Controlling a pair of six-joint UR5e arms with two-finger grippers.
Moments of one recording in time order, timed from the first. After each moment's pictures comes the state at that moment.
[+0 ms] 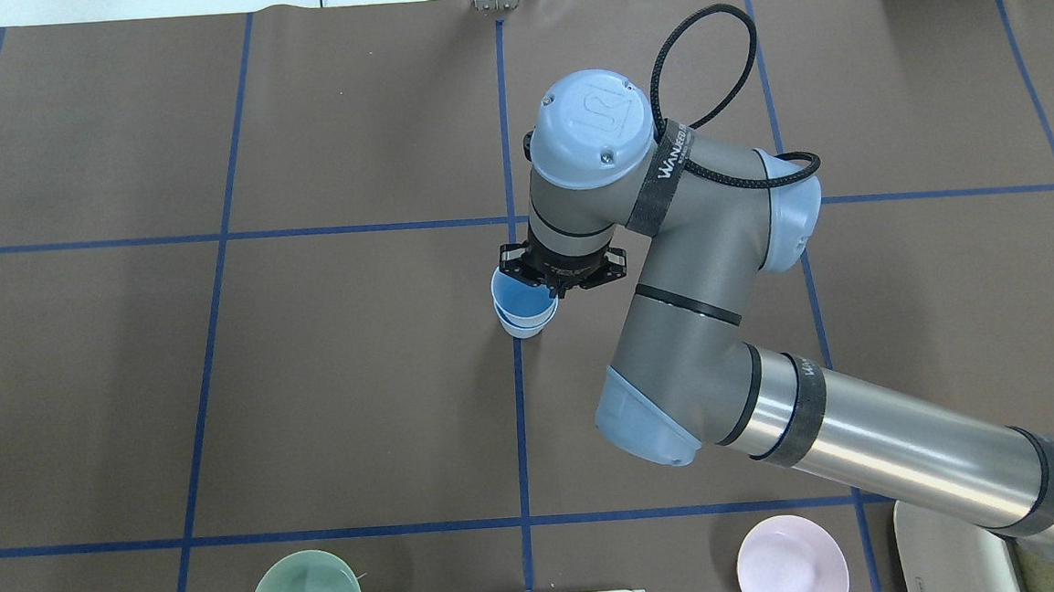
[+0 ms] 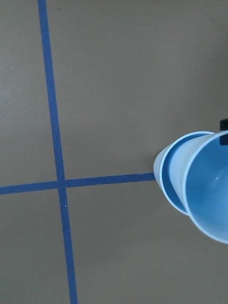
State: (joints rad) left arm -1.63 -1.61 -1.49 -1.59 -2.31 0.19; right arm 0.56 -0.79 1.69 -1.72 1.93 1.26
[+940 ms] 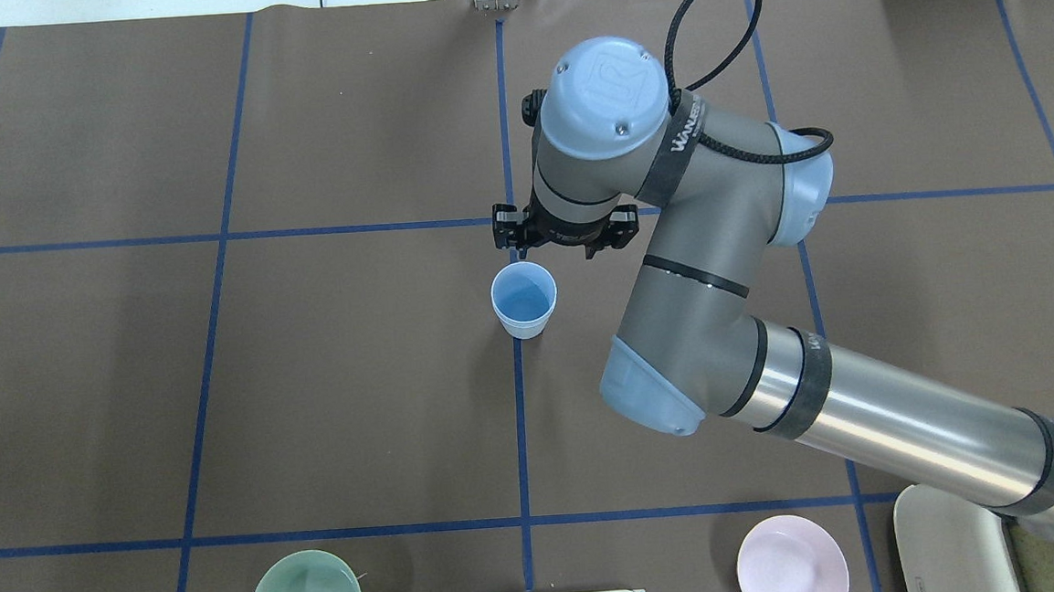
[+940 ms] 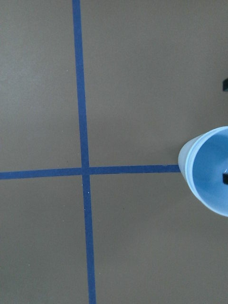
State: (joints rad) left arm -1.62 -1.61 -1.49 -1.59 -2.31 0.19; right arm 0.64 -0.79 1.69 -1.67 1.93 1.16
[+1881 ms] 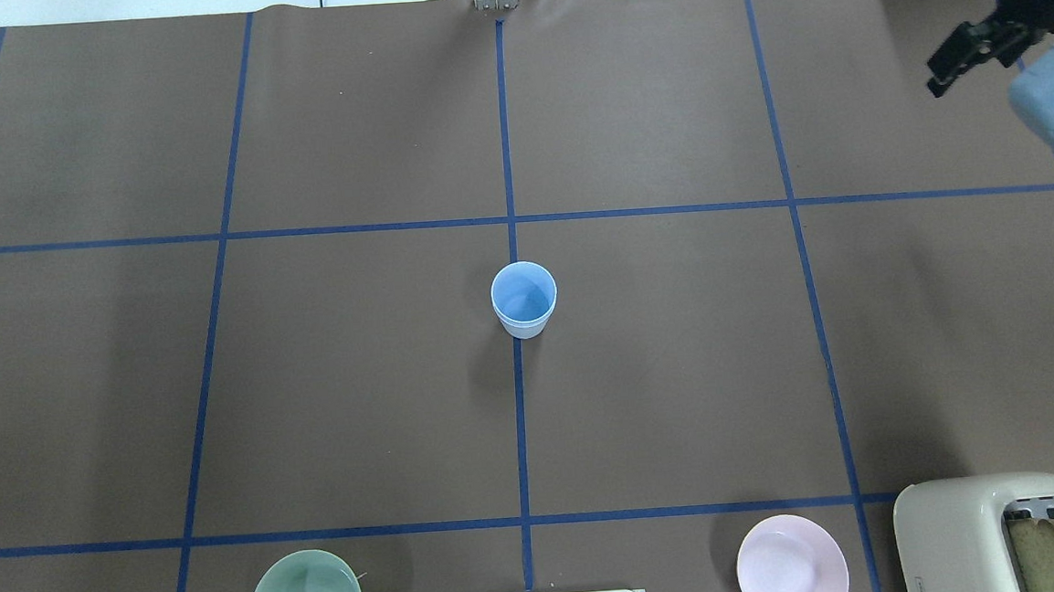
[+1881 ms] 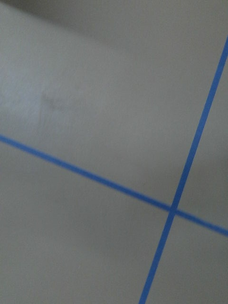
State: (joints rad) left arm -1.62 -1.56 -1.52 -1.59 -2.30 0.19; right arm 1.27 -1.22 1.63 -1.69 2.23 0.08
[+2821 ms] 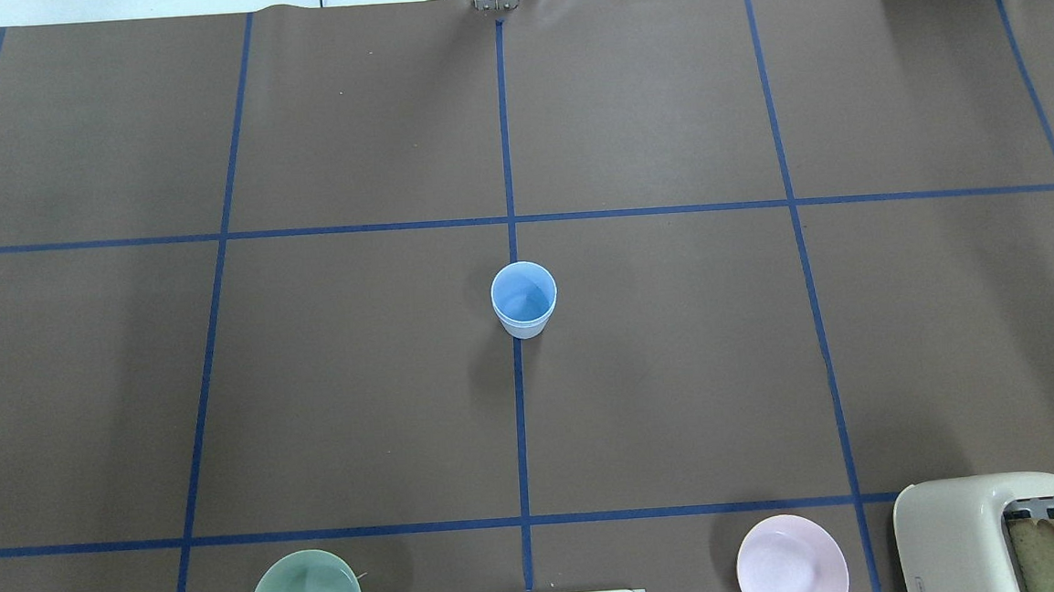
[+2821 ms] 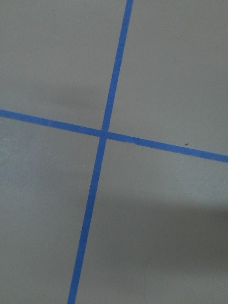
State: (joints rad) left arm -1.62 -1.51 -1.60 -1.59 -2.31 0.20; right arm 1.45 -1.61 1.64 -1.50 2.22 -0.01
